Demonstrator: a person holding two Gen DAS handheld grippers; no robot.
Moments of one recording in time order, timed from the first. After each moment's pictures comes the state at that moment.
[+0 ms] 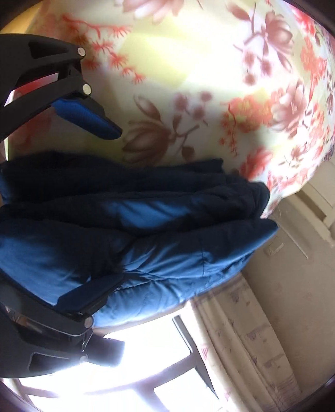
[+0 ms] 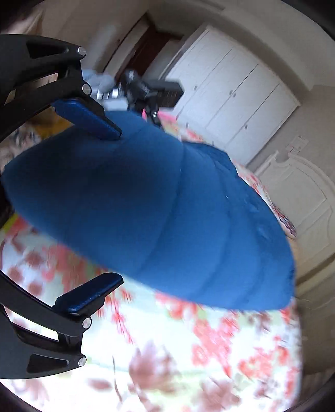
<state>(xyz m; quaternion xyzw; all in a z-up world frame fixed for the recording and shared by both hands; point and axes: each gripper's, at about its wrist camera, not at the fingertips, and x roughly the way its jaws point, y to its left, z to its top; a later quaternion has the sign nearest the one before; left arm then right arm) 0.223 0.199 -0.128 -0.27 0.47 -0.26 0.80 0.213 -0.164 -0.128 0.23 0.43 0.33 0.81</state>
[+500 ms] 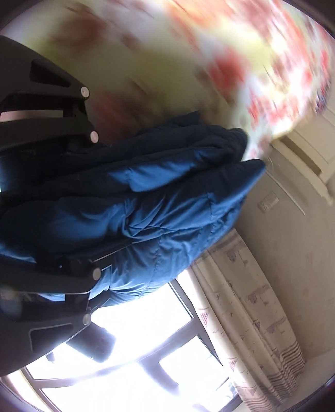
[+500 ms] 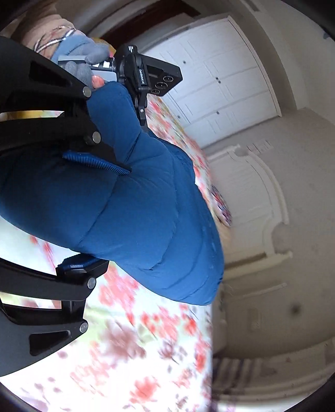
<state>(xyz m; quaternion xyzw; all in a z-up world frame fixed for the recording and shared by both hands) 0.277 0.113 -0.090 -0.28 0.40 -0.34 0.80 0.211 -0.188 -0.074 0.11 0.26 0.20 0.94</state>
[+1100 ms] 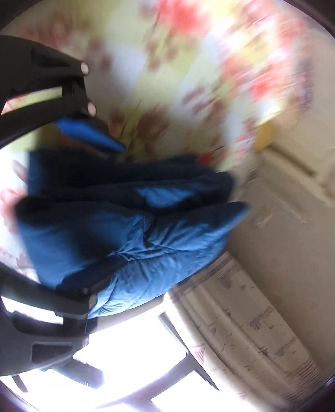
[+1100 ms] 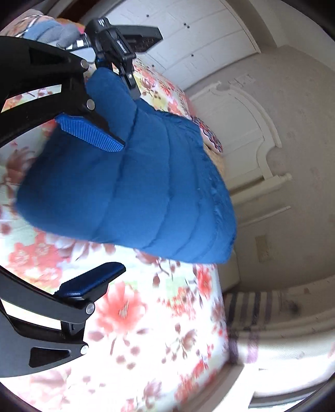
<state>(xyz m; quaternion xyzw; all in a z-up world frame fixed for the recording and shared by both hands) 0.335 0.012 -0.072 -0.20 0.37 -0.22 0.88 0.230 -0.286 -0.071 0.15 0.28 0.04 0.95</state>
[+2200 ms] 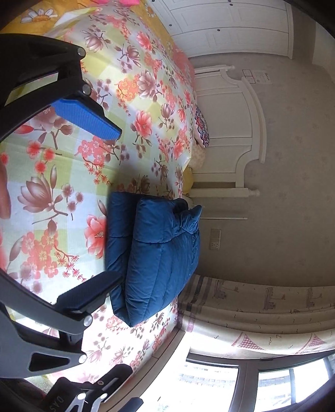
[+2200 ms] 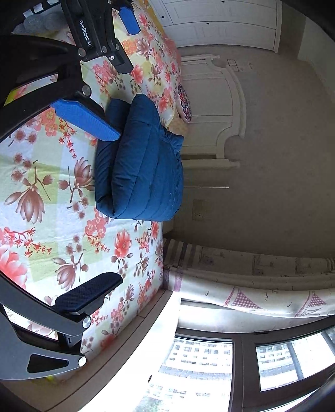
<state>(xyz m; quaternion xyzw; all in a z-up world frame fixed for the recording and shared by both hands) 0.106 -0.030 -0.036 0.02 0.22 -0.08 0.97 0.061 -0.186 -0.058 0.00 0.15 -0.12 0.98</state>
